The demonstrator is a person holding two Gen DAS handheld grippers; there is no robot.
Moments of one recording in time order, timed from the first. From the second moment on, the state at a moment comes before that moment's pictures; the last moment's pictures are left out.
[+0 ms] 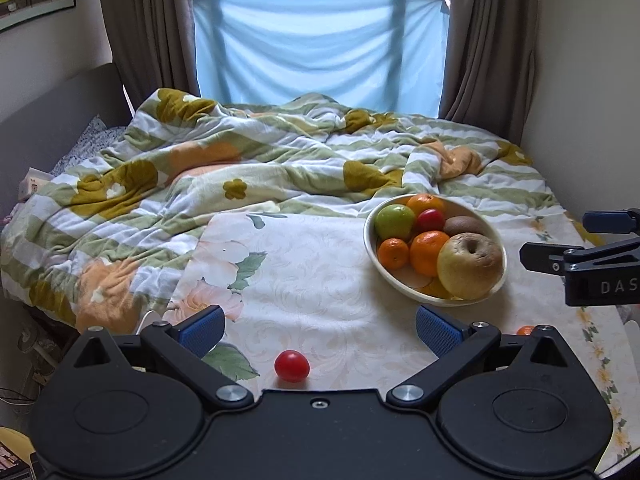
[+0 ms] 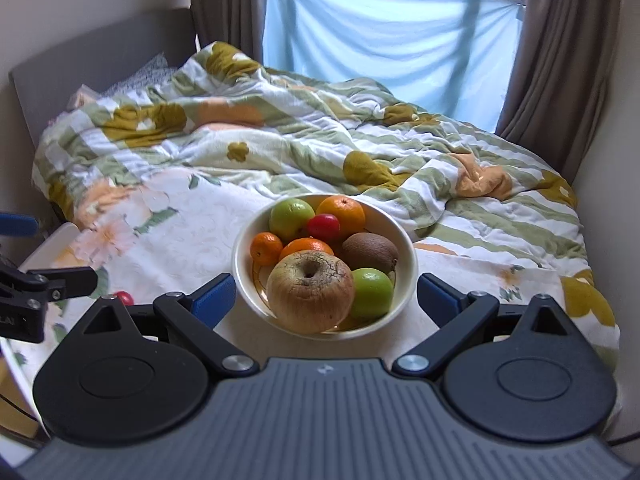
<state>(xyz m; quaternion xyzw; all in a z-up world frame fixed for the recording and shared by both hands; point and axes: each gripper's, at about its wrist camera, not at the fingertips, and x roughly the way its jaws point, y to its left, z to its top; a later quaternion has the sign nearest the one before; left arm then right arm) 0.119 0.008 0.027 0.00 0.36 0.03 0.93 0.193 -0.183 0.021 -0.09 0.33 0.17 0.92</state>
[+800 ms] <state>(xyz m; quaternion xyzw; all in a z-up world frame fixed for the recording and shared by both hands) 0.086 0.037 -0.021 0.00 0.38 0.03 0.93 0.112 -0.225 0.014 -0.03 0.36 0.11 0.93</state>
